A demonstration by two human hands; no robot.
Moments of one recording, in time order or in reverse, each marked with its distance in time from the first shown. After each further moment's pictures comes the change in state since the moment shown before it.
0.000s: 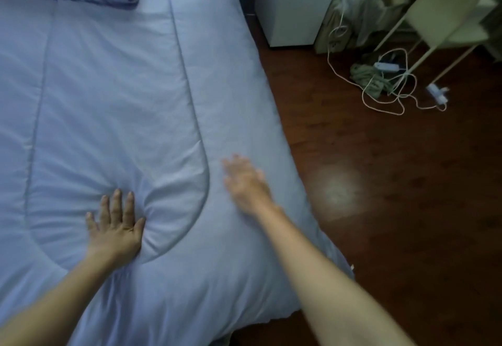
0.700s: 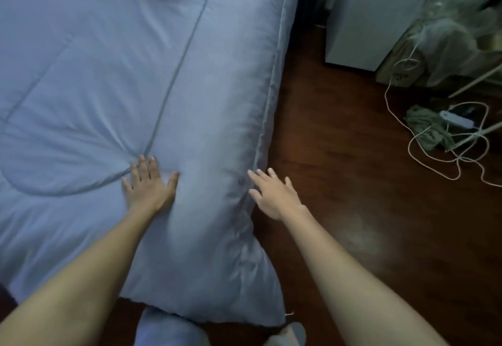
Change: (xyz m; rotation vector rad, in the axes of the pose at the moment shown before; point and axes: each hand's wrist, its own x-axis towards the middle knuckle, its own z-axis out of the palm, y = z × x) left_hand -0.032 0.278 0.009 -0.201 0.069 -0.497; right_hand -0.002 0.220 -0.126 -0.329 -0.363 -0.285
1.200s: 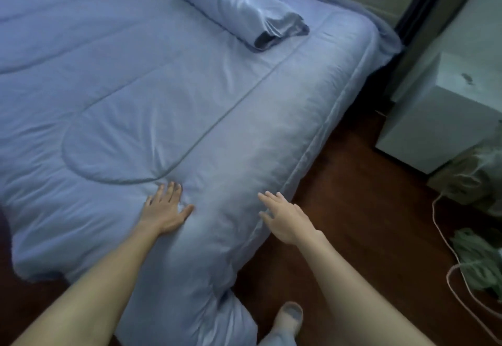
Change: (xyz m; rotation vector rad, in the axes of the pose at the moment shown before) left_hand -0.019 0.028 -0.010 -0.058 -0.116 -0.089; right_hand 0.037 0.013 -0.103 -0.108 -0.045 -0.324
